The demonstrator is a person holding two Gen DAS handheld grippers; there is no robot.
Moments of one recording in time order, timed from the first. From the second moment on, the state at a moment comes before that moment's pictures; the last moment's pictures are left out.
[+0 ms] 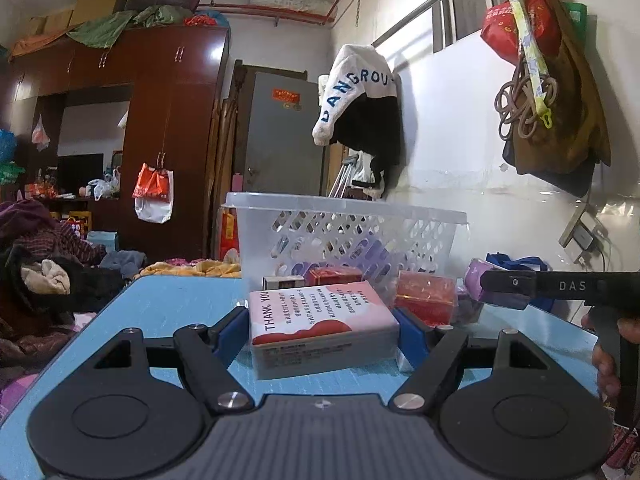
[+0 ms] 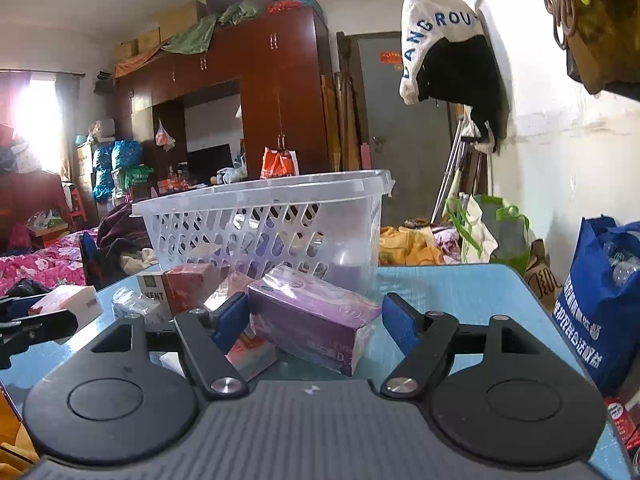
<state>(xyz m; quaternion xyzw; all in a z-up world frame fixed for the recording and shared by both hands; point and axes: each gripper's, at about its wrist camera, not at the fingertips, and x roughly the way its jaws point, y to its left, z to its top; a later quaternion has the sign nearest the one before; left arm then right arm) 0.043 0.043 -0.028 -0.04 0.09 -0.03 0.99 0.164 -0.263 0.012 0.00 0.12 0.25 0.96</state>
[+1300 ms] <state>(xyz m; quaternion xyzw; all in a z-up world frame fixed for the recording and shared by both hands) 0.253 0.076 0.081 -0.07 0.20 -0.02 0.98 0.272 -0.193 0.100 -0.04 0.11 0.29 0.95</state>
